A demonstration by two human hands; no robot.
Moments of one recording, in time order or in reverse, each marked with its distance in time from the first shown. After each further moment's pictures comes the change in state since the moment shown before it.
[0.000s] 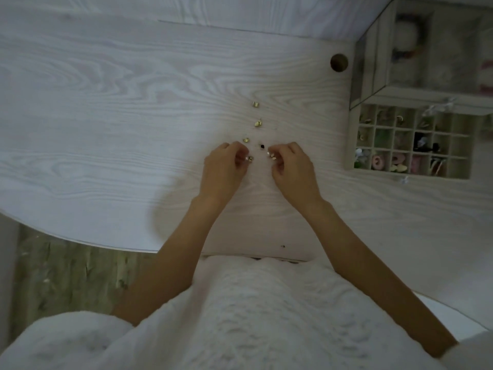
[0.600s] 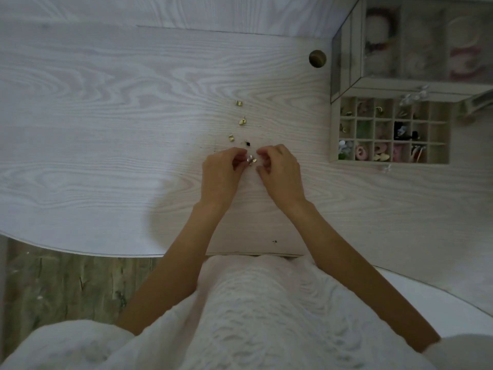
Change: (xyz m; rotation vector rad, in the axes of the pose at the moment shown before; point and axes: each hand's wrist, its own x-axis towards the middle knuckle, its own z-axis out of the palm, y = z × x) left_hand -0.010 0.022 0.012 -0.134 0.019 0.008; right_hand -0.011 -0.003 0.003 0.016 0.041 0.097
